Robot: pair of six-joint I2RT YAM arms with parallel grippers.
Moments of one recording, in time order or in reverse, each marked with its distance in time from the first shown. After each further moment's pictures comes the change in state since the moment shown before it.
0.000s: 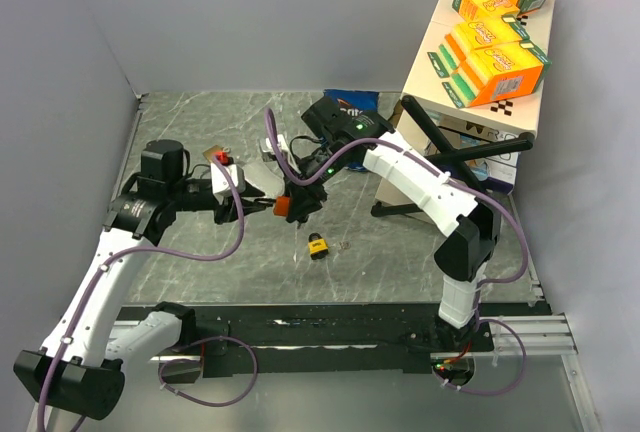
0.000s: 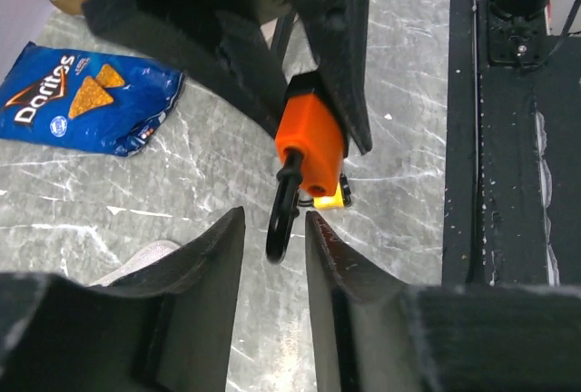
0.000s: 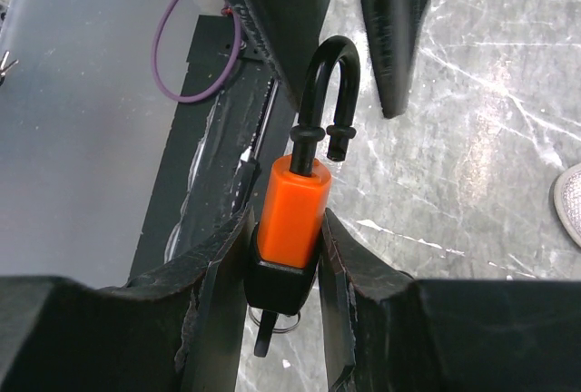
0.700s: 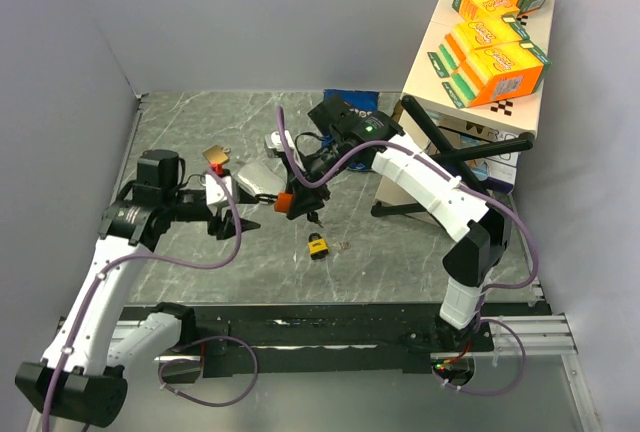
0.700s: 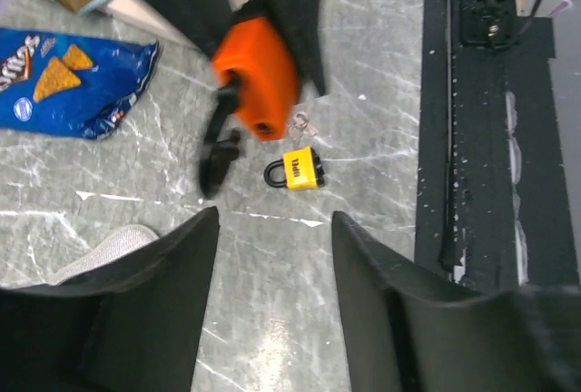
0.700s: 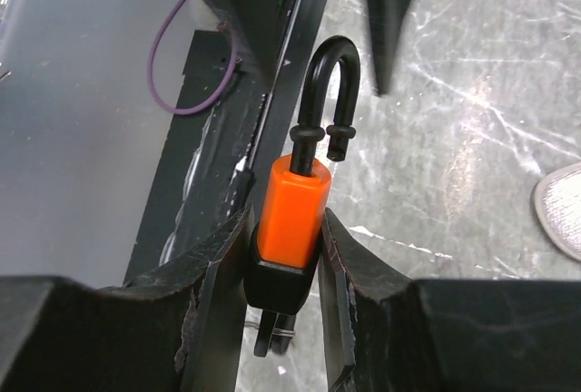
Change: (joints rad) left arm 0.047 -0.049 -0.029 -0.137 0.051 0.090; right arm -0.010 -0.056 -0.048 0.073 -0.009 0.033
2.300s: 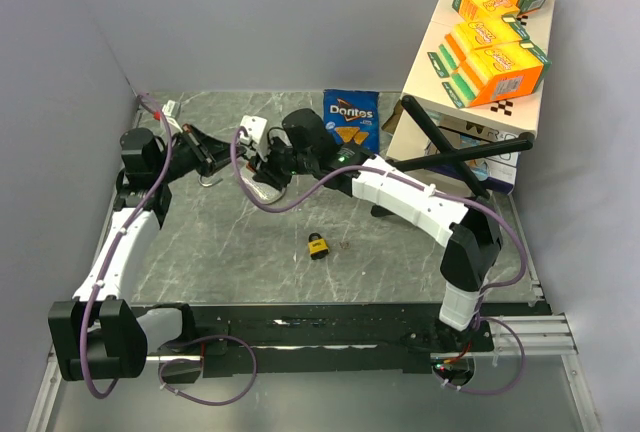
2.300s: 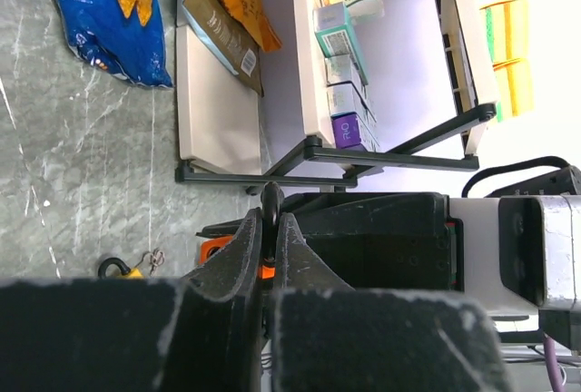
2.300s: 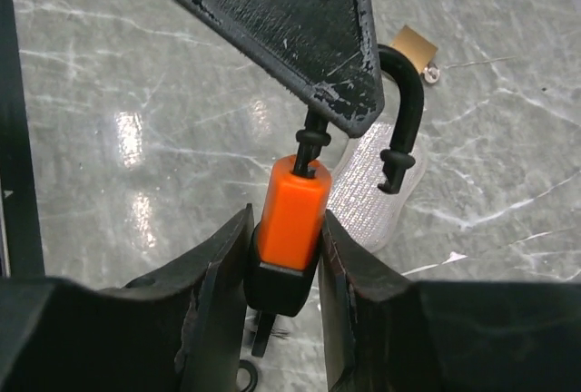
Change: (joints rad) left arm 0.237 0.227 -0.158 0.917 -0.196 -1.825; right arm 0.124 0.004 -0.222 0.757 0.646 0.340
